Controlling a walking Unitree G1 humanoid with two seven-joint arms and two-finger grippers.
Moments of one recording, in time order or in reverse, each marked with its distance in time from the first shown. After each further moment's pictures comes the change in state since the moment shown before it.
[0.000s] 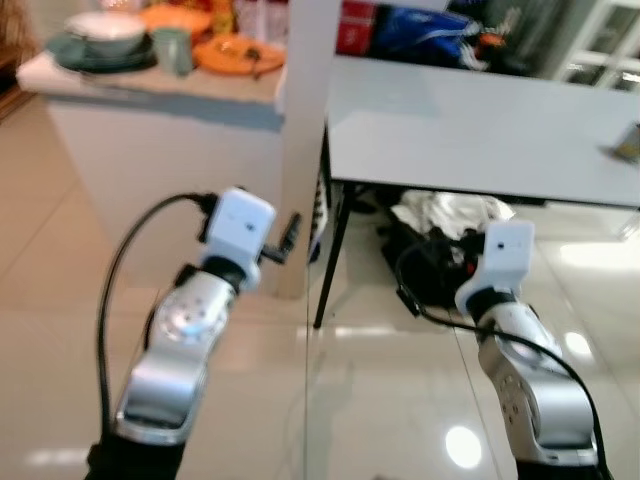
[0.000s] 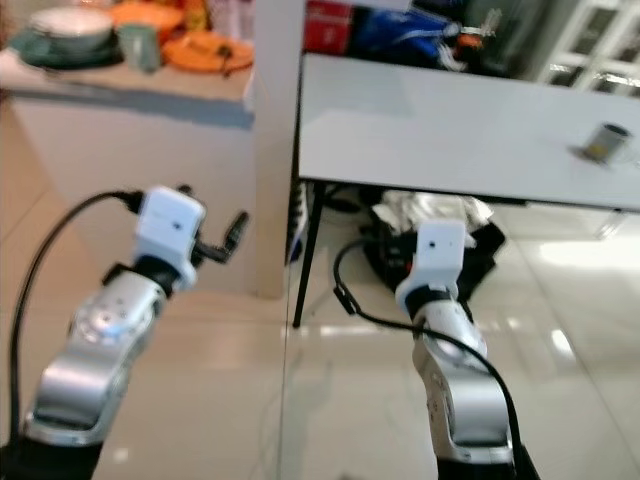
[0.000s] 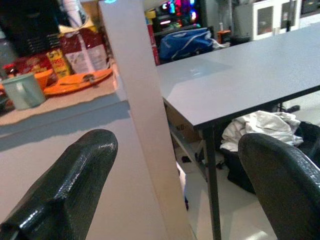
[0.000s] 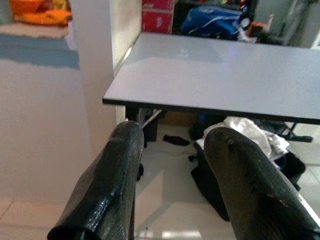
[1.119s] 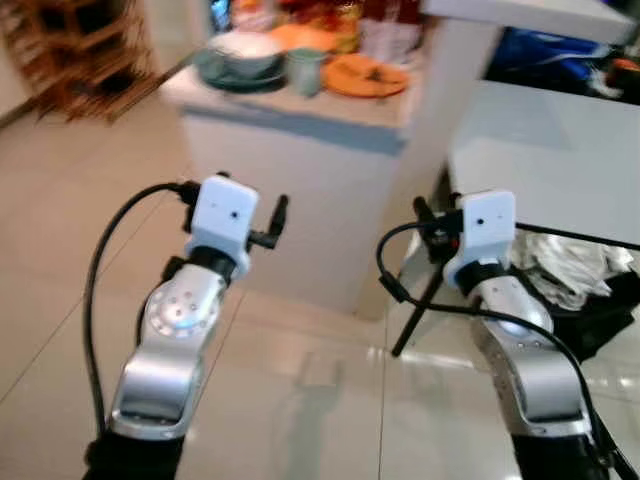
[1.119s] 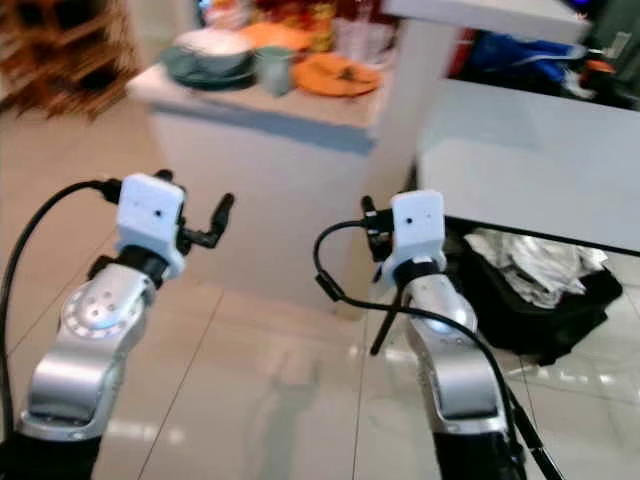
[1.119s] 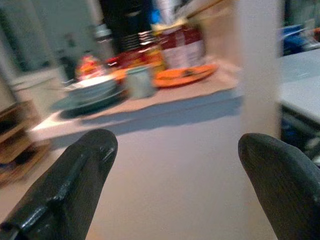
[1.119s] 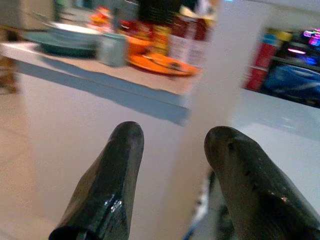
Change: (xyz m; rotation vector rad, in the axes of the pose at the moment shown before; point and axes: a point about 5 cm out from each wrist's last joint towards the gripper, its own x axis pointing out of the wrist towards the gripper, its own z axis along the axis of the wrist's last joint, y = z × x) left arm 0.002 -0.004 0.011 -0.033 -0.056 0.023; right arm 0.012 0.004 0.017 -0.160 -0.092 0.056
